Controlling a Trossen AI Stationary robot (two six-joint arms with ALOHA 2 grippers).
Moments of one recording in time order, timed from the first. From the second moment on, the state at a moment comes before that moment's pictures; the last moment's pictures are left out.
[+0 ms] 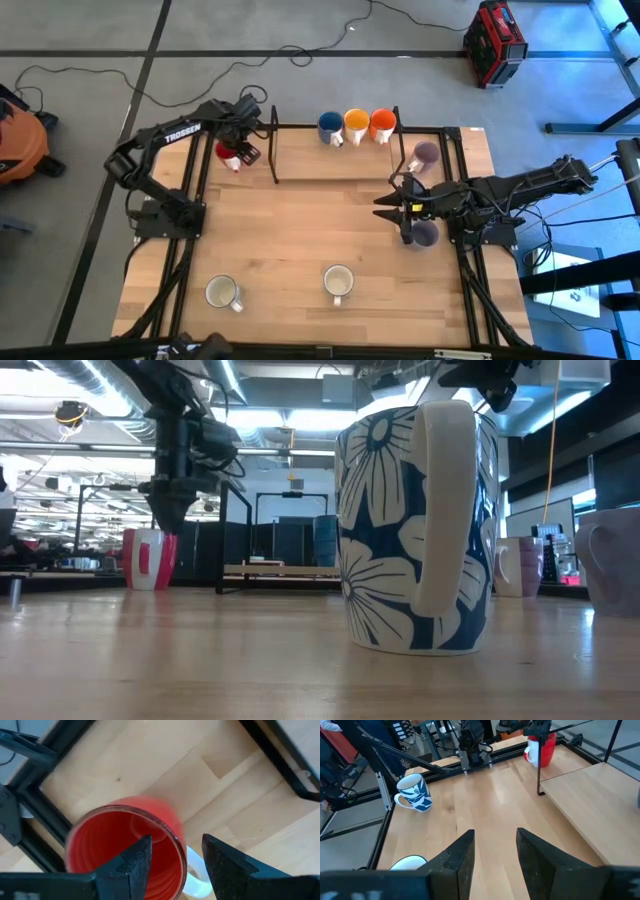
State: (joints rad) left arm 0.85 1.48 1.09 -1.02 -0.13 -0.02; right arm 0.25 0.93 0.78 -0.24 0.28 0.39
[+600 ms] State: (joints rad) left arm 0.85 1.49 0.97 -0.91 -0.08 0.02; right arm 0.25 0.93 0.78 -0.24 0.28 0.39
